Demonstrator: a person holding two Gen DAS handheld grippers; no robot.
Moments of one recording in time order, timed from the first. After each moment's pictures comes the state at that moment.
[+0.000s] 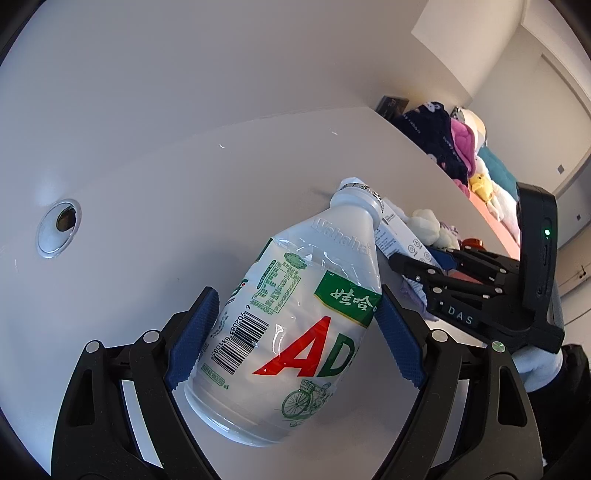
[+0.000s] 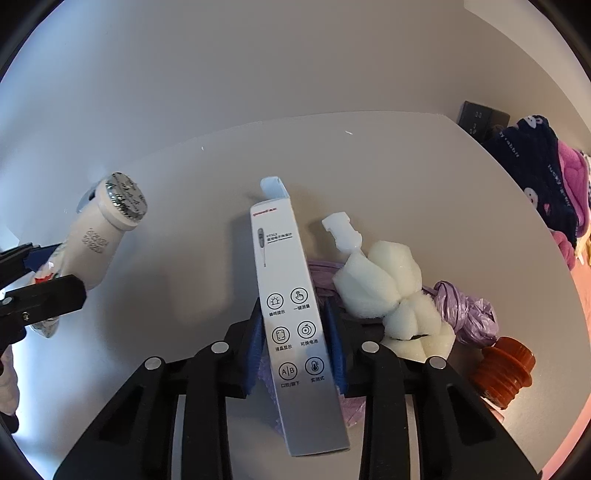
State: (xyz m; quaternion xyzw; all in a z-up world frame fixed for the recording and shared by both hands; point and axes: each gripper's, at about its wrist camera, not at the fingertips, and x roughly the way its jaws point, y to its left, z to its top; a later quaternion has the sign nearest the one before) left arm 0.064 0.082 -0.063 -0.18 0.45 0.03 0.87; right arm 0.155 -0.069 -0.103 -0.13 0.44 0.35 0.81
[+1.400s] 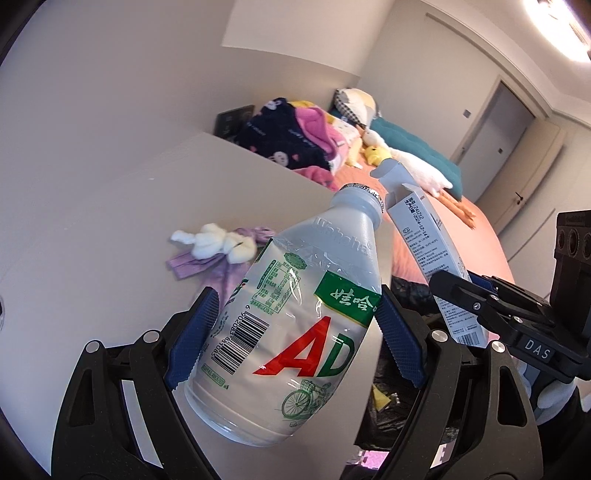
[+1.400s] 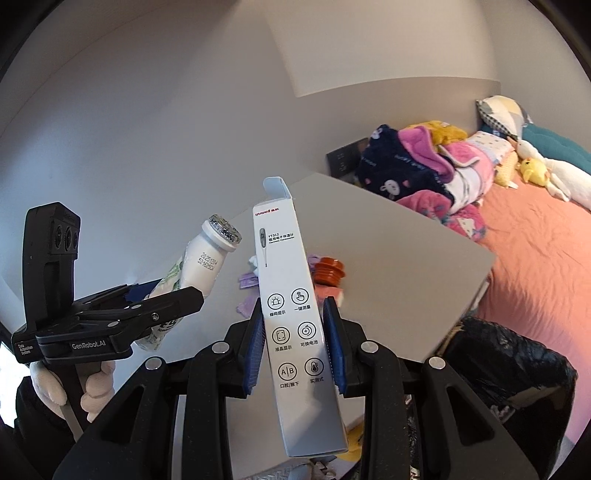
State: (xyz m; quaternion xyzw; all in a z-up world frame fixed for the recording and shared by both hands) left arm 0.062 -0.059 0.001 -0.10 0.40 -0.16 0.90; right arm 0.042 -0.269 0.015 0.07 0.36 0.24 0.90
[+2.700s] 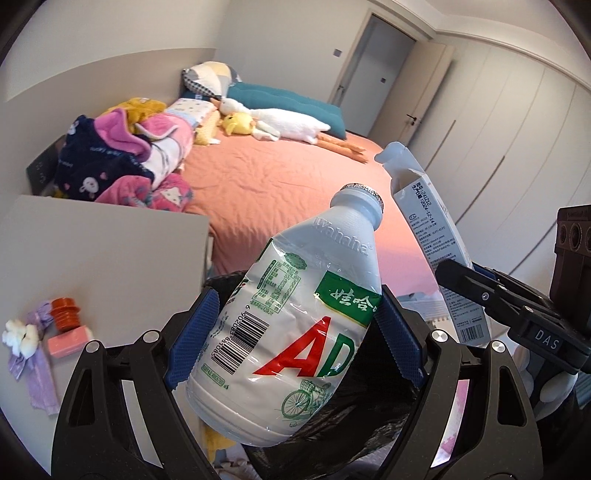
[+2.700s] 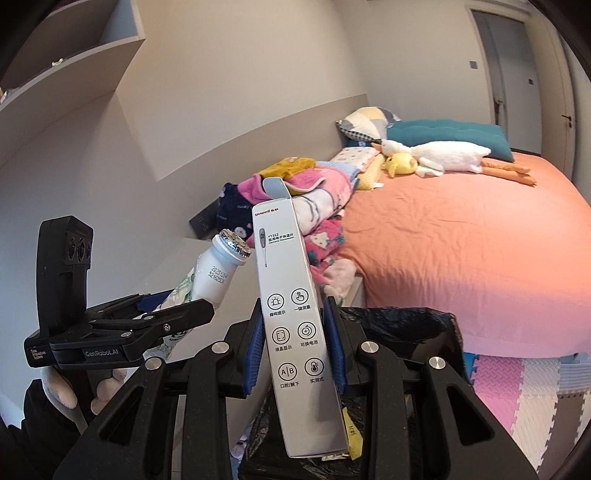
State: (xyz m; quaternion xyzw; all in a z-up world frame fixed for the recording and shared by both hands) left arm 0.081 -0.273 0.016 0.00 0.39 -0.40 0.83; right arm -0.042 -0.459 0.030 0.15 0.30 0.02 0.94
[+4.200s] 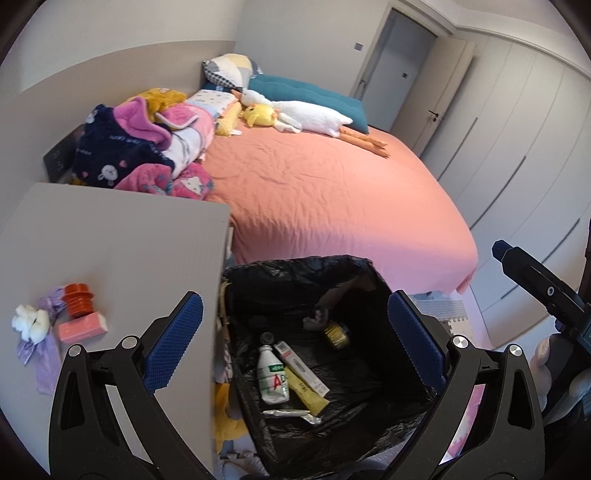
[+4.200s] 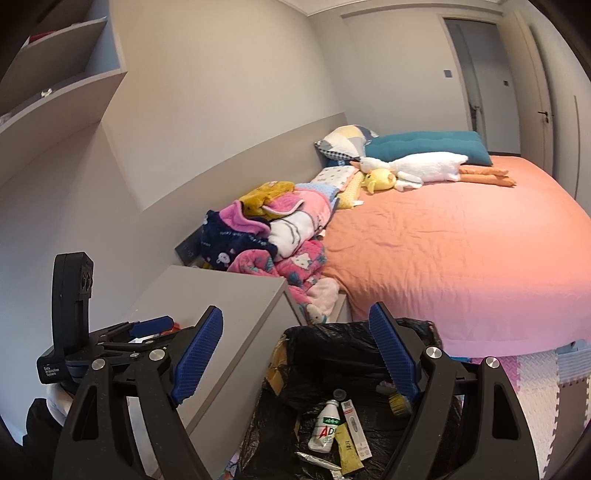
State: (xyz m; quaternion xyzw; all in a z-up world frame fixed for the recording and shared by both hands) left arm 0.091 -0.261 0.007 0.01 0.41 -0.35 0.84; right arm -0.045 -0.465 0.036 0.17 0.26 0.00 0.95
